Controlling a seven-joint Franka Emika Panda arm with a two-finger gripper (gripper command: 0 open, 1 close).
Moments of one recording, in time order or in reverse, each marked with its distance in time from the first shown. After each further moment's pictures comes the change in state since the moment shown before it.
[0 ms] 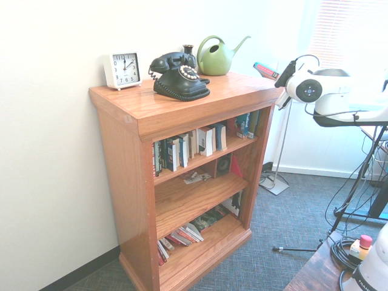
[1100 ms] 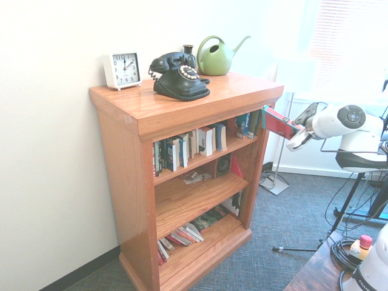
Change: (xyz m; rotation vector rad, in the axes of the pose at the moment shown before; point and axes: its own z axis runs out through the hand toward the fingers) arm -0.146 0.007 -0.051 0.256 -0.379 0.204
